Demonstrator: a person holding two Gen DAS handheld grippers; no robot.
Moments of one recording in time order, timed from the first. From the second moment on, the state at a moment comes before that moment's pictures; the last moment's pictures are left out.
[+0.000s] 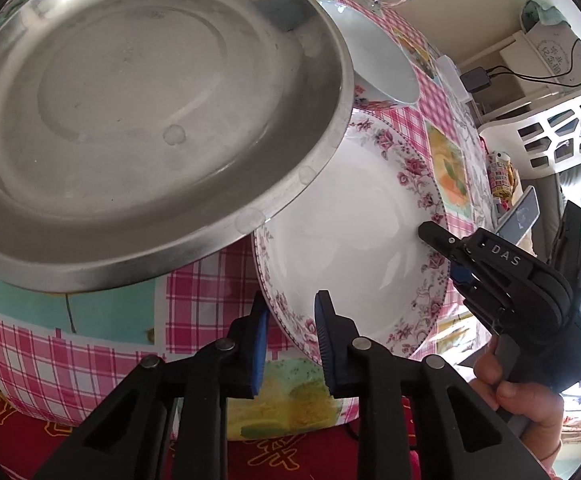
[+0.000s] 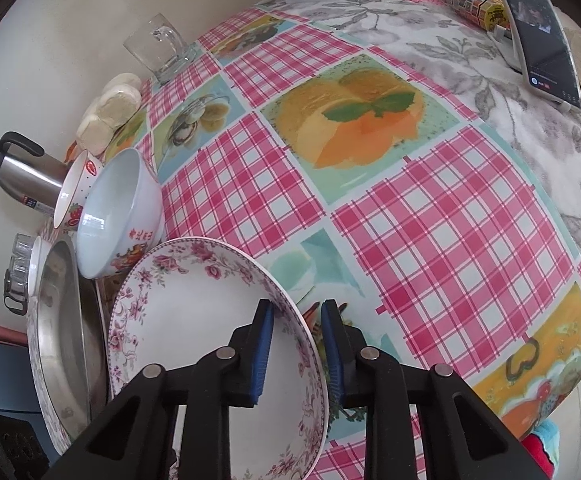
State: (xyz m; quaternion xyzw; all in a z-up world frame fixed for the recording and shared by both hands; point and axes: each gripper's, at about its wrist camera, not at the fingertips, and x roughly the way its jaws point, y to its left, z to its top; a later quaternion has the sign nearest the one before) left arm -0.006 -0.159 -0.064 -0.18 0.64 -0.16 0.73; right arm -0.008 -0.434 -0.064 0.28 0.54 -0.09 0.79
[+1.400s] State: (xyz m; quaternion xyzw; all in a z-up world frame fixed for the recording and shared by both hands) left arm -0.005 -0.210 -0.057 -0.09 0.61 -0.22 0.76; right arm -0.034 -0.486 -0.068 0.36 0.50 -0.08 0.79
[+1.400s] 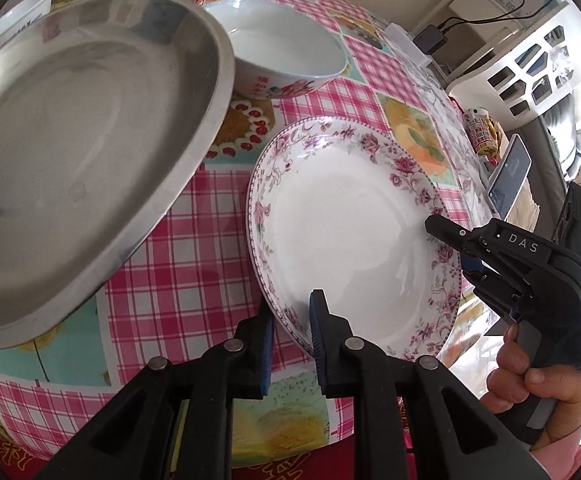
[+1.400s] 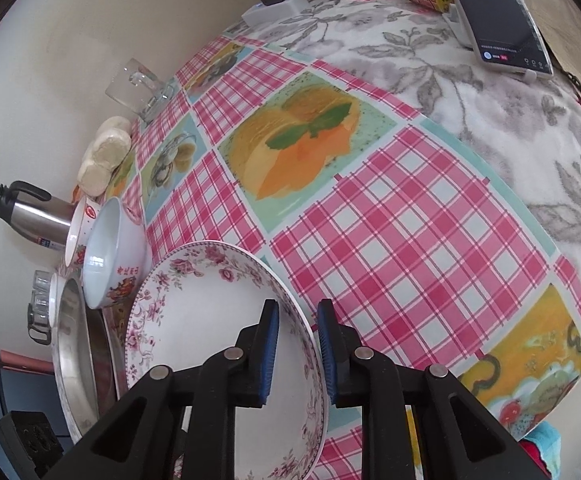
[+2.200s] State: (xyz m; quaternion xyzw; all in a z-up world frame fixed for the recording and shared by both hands) left arm -0.010 -0.205 -0.015 -0.09 0.54 -0.24 0.80; right arm -0.043 -0.488 -0.042 0.37 0.45 -0.05 0.81
